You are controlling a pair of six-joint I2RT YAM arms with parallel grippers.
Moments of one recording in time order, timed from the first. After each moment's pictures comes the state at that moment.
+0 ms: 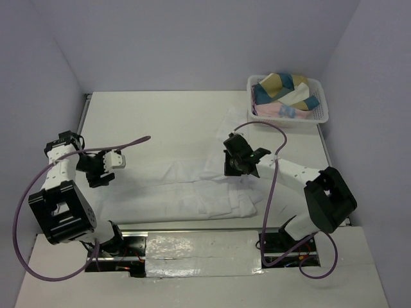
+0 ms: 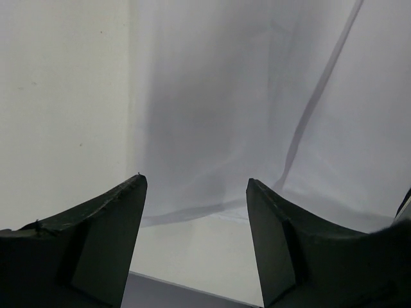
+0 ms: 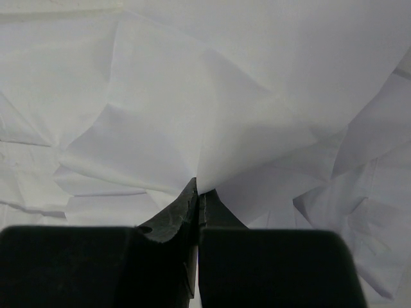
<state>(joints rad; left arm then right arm) 0.46 1.41 1.04 -1.15 0.48 1.78 0.64 1.47 0.88 -0.38 0.10 0.61</state>
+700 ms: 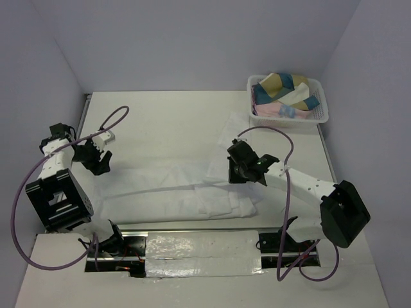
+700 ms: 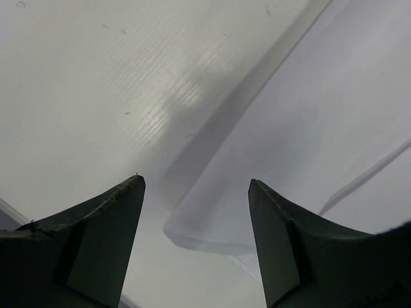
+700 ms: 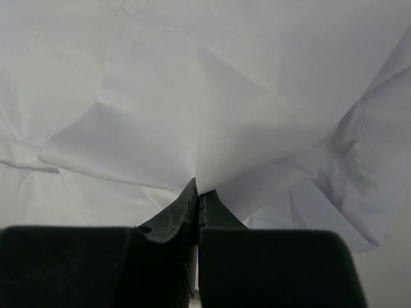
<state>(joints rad) 0.50 1.51 1.10 -0.90 0.58 1.20 0.68 1.32 0.82 -0.48 0.11 0.62</state>
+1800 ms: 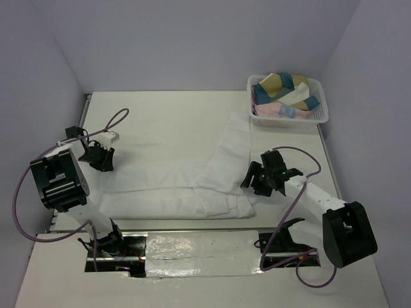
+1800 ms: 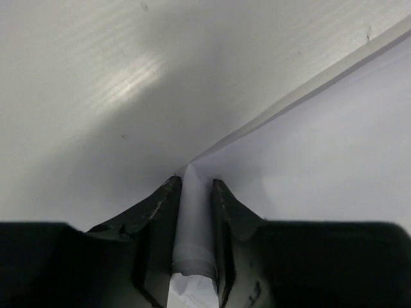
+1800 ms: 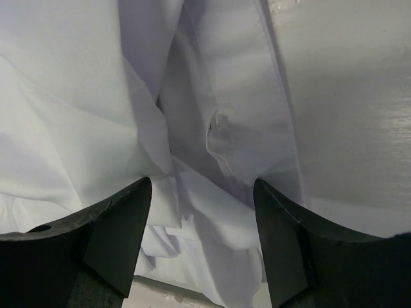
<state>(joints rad) 0.46 1.72 1.03 -0.61 0.47 0.89 0.32 1.15 0.50 -0.39 -0.12 0.71</state>
